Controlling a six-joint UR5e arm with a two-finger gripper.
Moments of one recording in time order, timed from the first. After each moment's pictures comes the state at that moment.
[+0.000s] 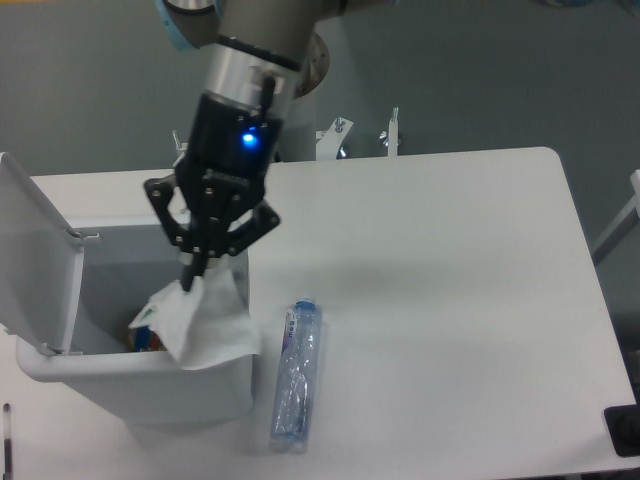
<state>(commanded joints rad) 2.29 -1.68 -1.56 -0.81 1.01 -0.09</state>
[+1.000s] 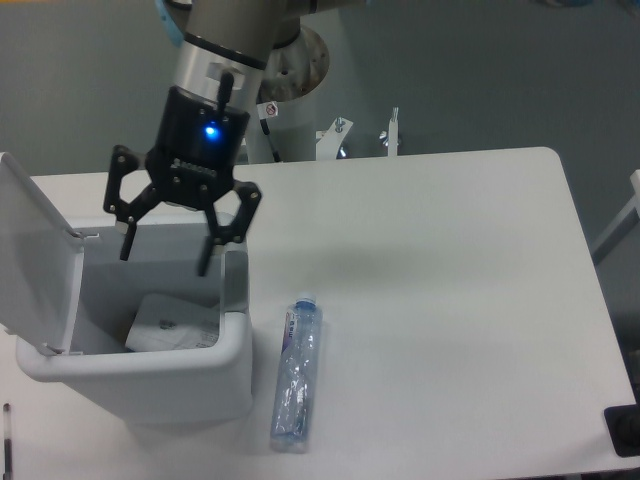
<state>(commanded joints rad) 2.40 -1.67 -1.57 -0.80 1.04 -0.01</state>
